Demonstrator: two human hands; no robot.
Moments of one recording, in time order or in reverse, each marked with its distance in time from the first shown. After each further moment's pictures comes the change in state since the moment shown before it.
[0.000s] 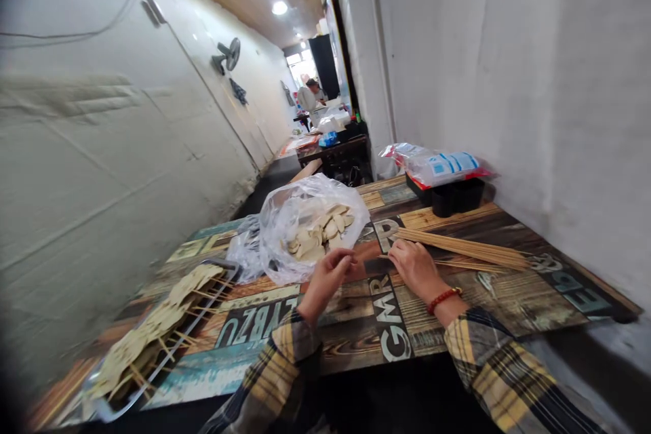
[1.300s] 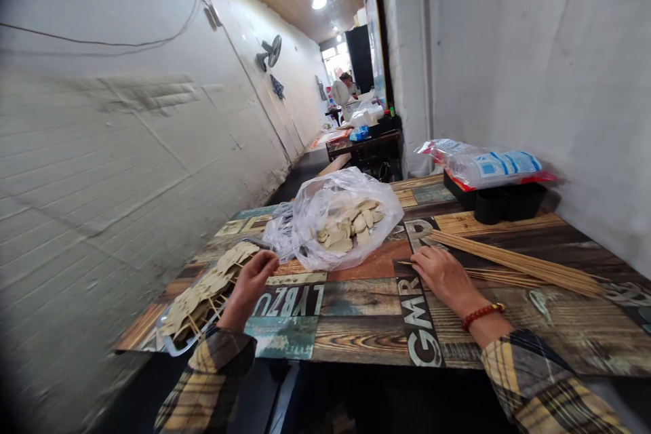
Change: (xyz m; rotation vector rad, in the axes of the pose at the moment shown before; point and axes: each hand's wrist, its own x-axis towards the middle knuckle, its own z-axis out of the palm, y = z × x) left_hand -0.077 0.008 -0.190 0.365 0.369 0.032; right_hand -0.007 0.002 0.014 -0.026 0.016 -0.224
